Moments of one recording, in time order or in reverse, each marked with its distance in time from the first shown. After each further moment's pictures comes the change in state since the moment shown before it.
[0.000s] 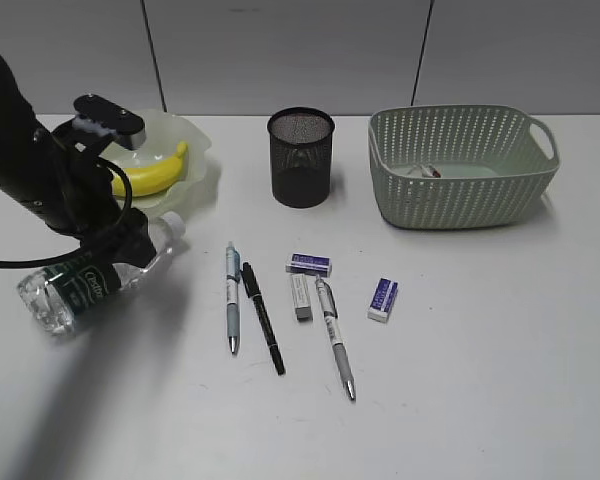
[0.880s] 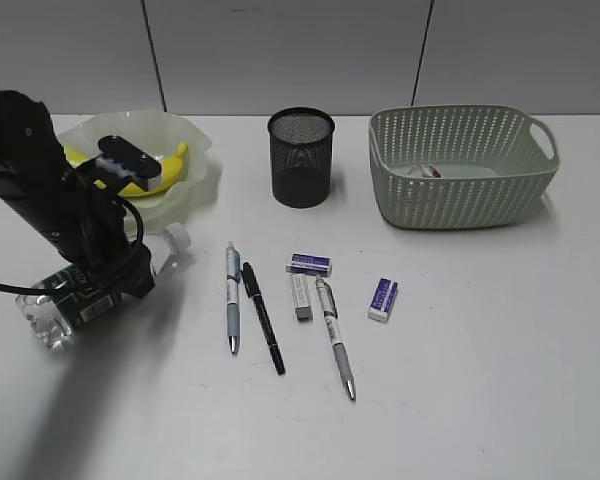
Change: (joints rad) left arm -0.005 0.123 -0.010 0.077 -0.033 -0.001; right arm 0.000 0.000 0.000 -0.001 0.000 0.000
